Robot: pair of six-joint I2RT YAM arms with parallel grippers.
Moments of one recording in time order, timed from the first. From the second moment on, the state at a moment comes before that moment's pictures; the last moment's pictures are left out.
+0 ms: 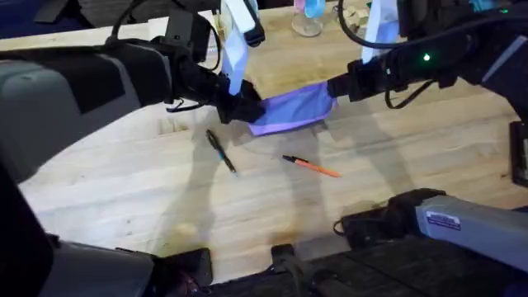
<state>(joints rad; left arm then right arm) -0.41 1.72 1.08 -0.46 0.73 0.80 0.03 1.20 0.91 -0.76 -0.25 -0.05</state>
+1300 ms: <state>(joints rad) -0.42 1.72 1.08 -0.48 0.74 0.80 0.12 1.16 0.95 -0.76 -0.35 -0.03</state>
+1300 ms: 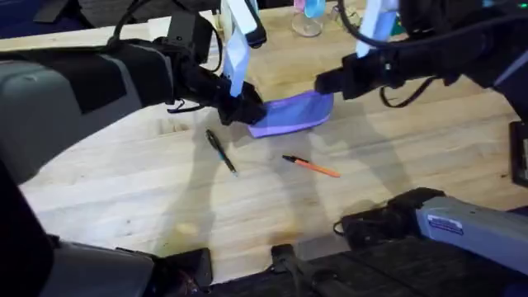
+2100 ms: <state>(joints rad) -0.40 1.72 1.08 -0.49 0.73 0.82 0.55 1.32 0.95 -0.50 -0.28 0.13</state>
